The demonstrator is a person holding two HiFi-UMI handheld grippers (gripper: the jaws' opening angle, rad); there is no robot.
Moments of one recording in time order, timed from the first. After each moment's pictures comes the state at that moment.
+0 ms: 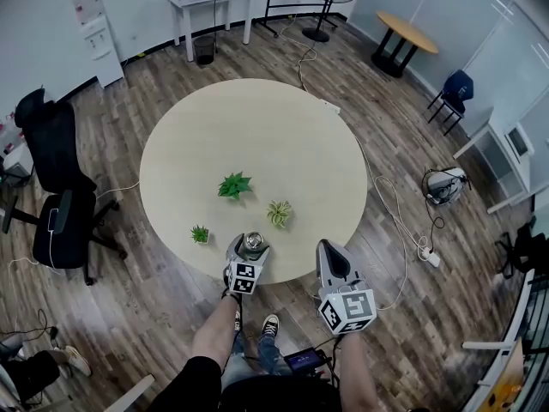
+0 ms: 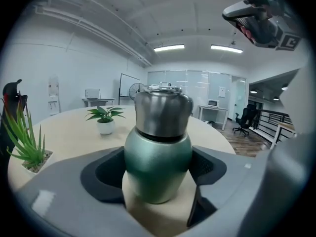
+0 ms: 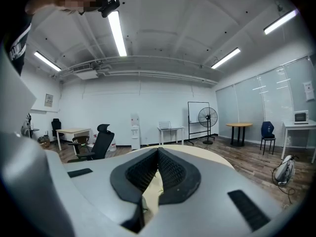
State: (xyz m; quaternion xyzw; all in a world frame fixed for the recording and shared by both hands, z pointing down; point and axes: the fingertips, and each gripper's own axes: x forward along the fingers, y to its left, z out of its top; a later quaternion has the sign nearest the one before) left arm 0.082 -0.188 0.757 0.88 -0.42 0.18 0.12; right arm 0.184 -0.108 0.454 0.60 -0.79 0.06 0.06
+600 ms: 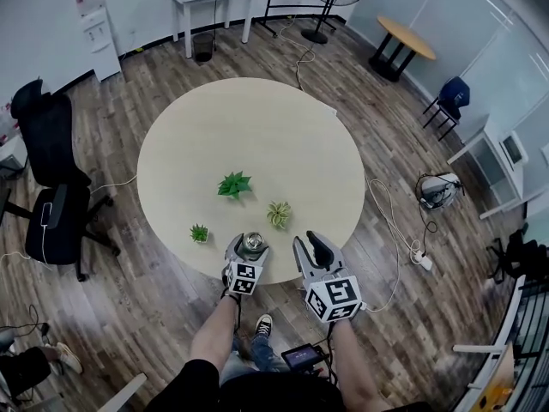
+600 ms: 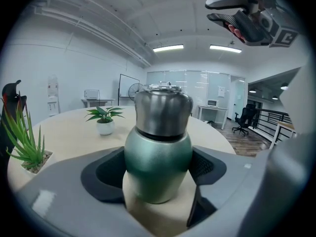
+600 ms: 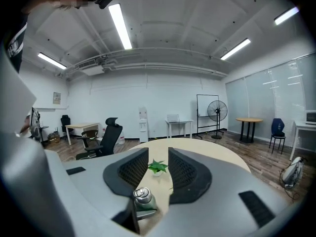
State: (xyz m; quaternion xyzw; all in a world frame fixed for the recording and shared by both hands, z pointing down) left arm 0.085 -0.183 0.756 0.88 -0.42 0.17 0.12; right arm 0.143 -0.134 0.481 0.56 -0.82 0.08 0.10
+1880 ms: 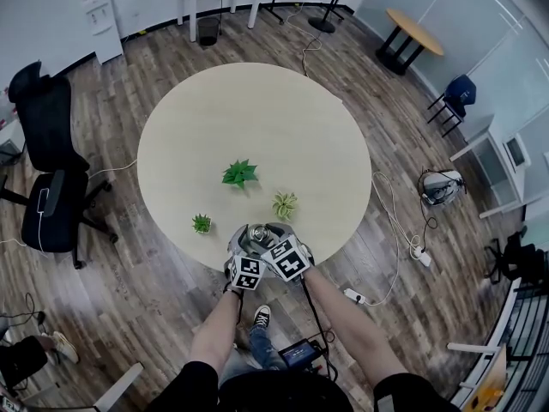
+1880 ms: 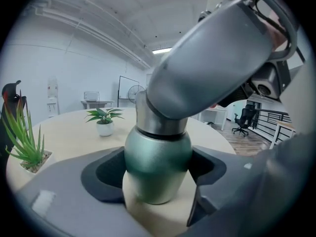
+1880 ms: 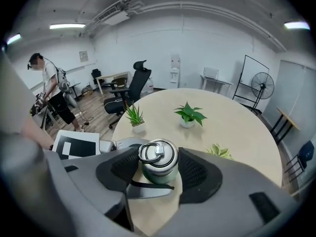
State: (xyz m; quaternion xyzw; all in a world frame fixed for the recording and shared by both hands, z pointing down) left arm 0.085 -0.183 0.755 0.89 -0.42 0.16 0.11; right arm 0.055 -0.171 0.690 0.35 -0.84 0.15 0.40
